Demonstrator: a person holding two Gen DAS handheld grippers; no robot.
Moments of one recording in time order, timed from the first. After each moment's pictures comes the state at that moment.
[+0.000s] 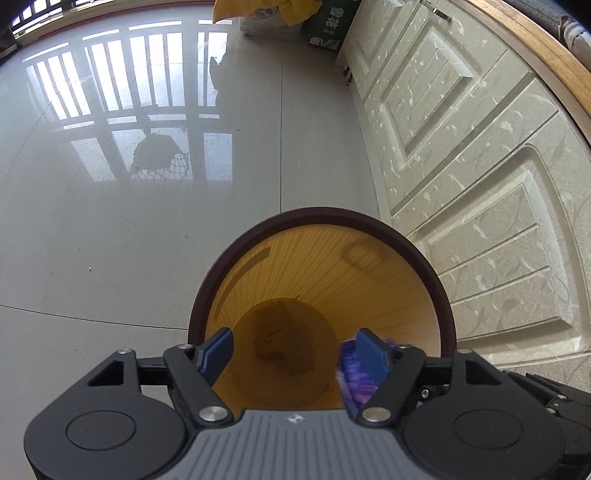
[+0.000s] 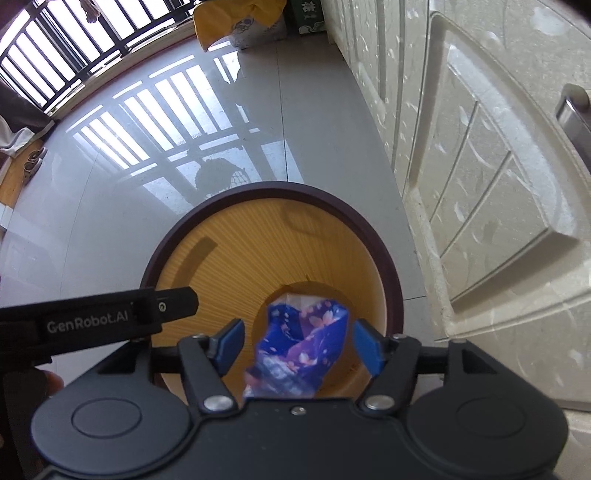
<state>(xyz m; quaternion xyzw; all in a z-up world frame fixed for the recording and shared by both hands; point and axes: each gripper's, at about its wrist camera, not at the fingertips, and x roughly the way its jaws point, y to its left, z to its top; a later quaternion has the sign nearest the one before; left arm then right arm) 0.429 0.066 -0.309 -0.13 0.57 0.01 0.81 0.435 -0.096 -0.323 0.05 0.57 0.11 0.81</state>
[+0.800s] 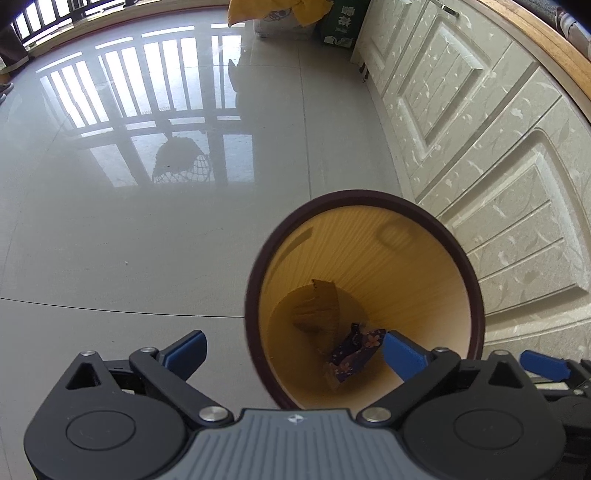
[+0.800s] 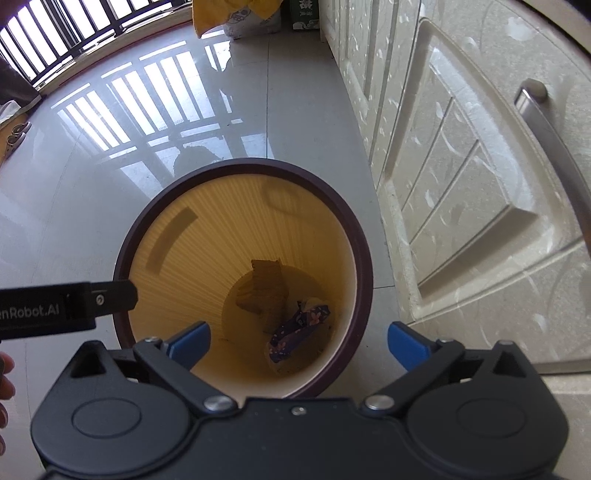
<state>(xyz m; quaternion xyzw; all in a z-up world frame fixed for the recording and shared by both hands) 0.397 0.086 -0.298 -0.09 0.57 0.03 0.81 0.410 -0.096 -0.317 0.00 0.57 0.08 0.82</state>
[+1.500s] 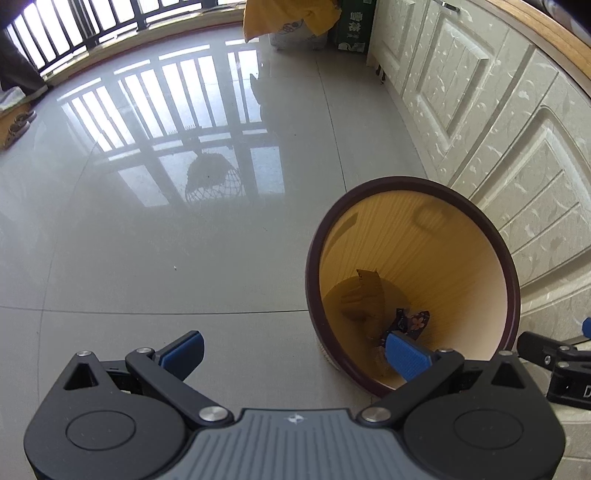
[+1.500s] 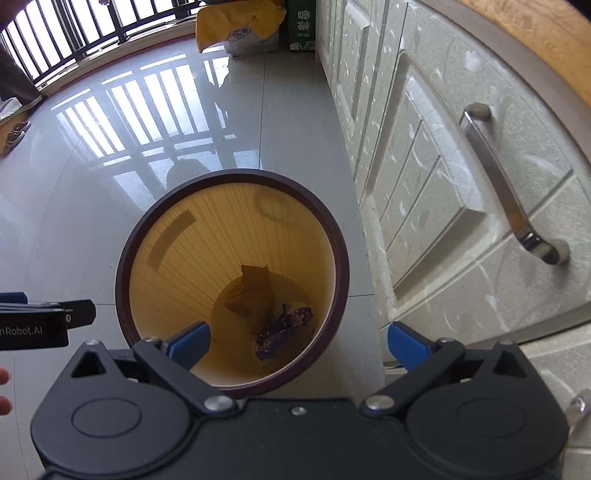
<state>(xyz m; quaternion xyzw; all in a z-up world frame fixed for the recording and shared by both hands) 0.357 0.097 -0.281 -0.03 0.56 0.06 0.83 0.376 -0.102 -0.289 -0.03 0.54 0.07 0.84</state>
